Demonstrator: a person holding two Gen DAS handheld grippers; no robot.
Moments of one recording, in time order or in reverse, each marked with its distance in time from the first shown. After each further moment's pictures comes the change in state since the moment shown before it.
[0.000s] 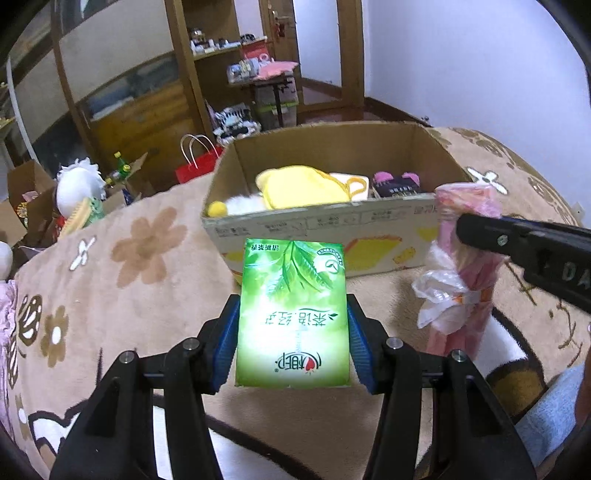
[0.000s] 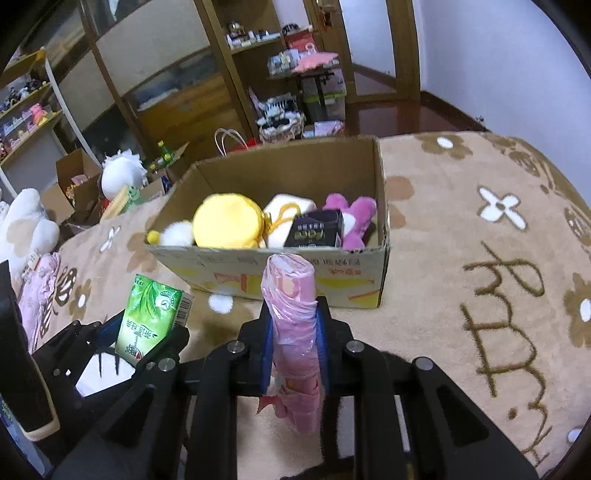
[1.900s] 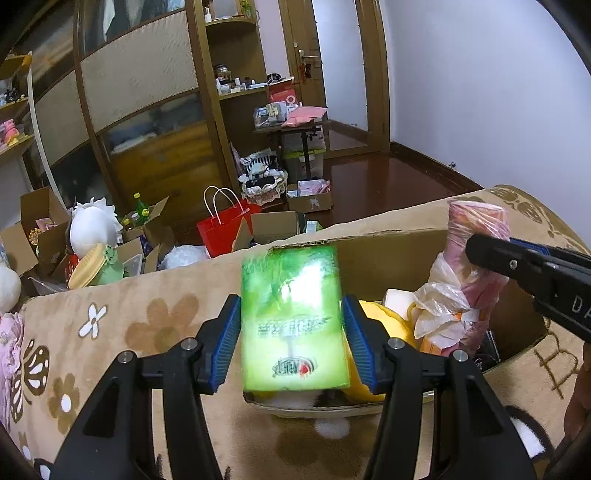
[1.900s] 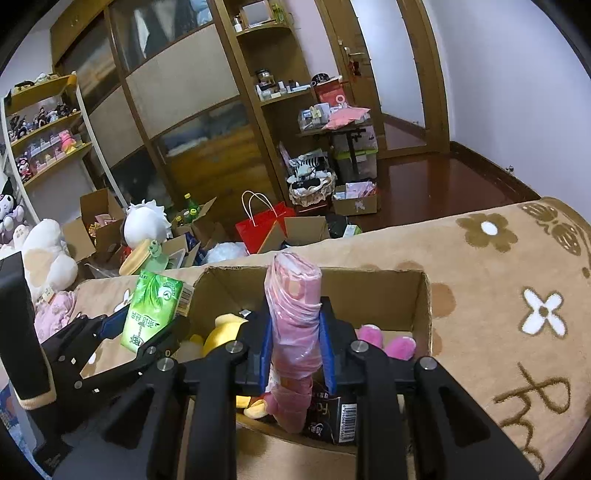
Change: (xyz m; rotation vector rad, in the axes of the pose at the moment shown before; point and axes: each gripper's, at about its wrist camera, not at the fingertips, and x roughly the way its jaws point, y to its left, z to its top) left arm 0.050 0.037 0.095 -0.039 -0.167 0.085; right arm 0.046 0.004 0.088 -0.050 -0.203 0.120
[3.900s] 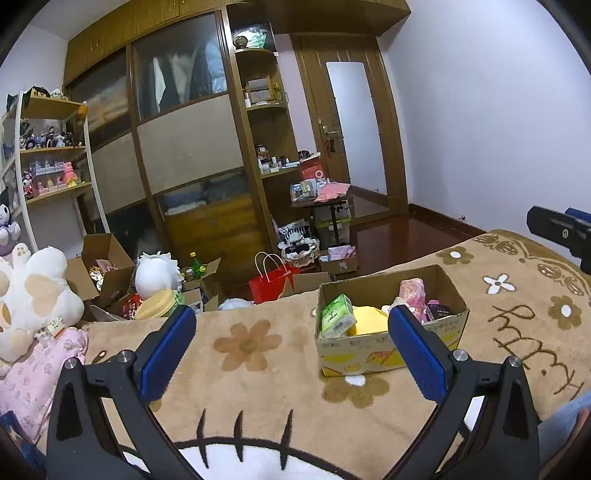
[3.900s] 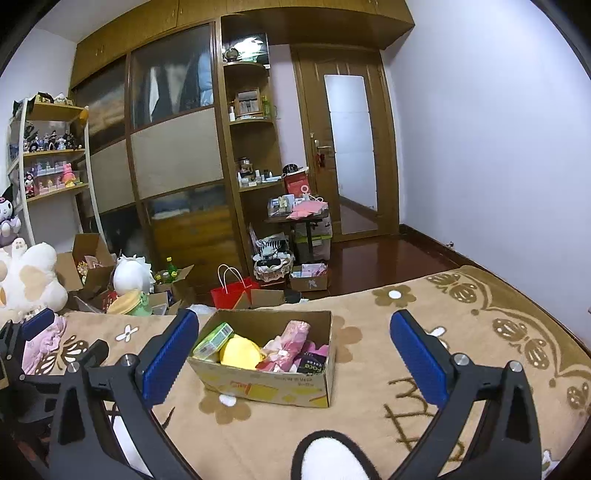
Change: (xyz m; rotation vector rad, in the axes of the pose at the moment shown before) left arm -0.227 0.018 -0.048 0.007 -0.287 0.121; right arm -0.231 0.042 -0.039 -0.071 -0.327 -0.190
